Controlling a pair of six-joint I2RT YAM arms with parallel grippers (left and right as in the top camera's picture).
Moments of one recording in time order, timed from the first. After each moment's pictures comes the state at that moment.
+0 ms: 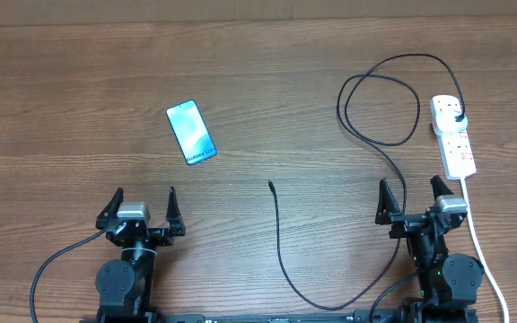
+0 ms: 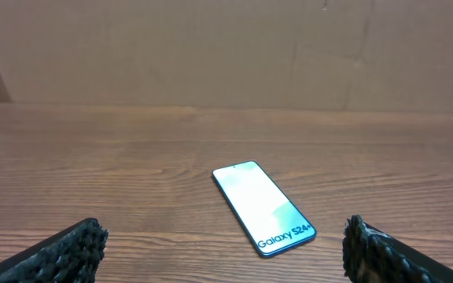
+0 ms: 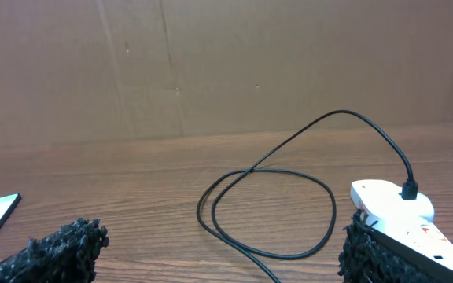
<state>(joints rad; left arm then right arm) -0.04 0.02 0.01 -0.08 -0.03 -0.05 -0.07 0.01 0.02 -0.02 -0.17 0.10</state>
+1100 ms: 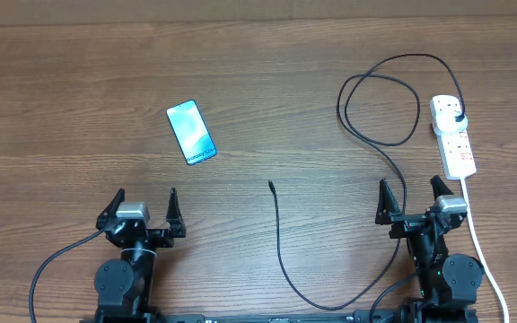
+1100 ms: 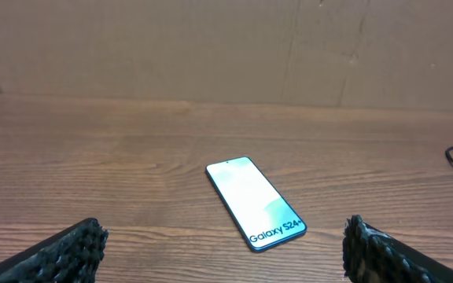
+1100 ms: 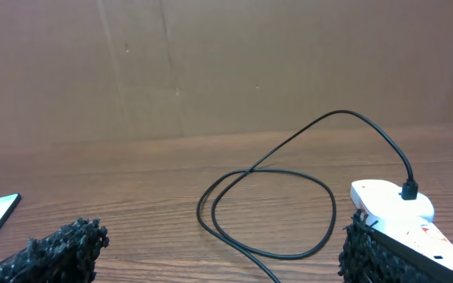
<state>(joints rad) -0.04 0.02 0.05 -0.13 -0.02 -0.08 -0.07 0.01 0.02 -0.02 -0.17 0.10</state>
